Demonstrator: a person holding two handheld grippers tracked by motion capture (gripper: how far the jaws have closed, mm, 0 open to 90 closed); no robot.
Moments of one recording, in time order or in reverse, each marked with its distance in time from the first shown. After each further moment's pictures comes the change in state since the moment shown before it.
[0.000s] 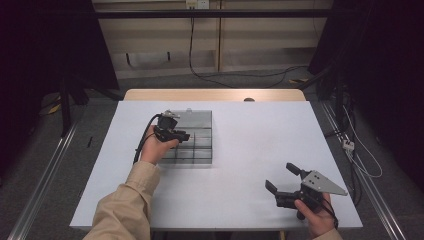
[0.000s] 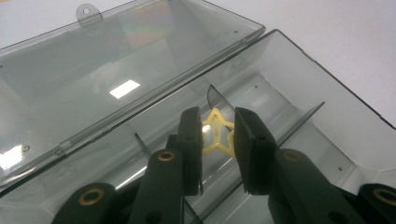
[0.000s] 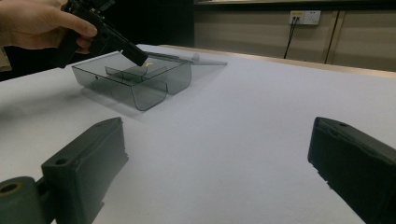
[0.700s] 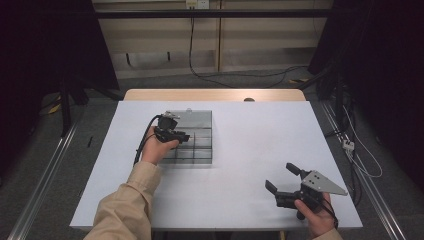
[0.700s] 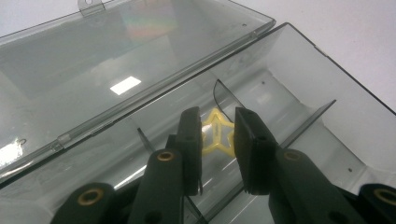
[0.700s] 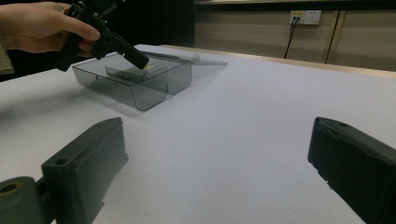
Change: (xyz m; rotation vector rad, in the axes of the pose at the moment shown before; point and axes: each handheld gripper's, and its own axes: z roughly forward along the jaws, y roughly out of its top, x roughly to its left) left arm 0.002 -0.003 0.005 0.003 0.014 -0.022; right arm 0.000 0.000 0.000 0.000 0.001 0.002
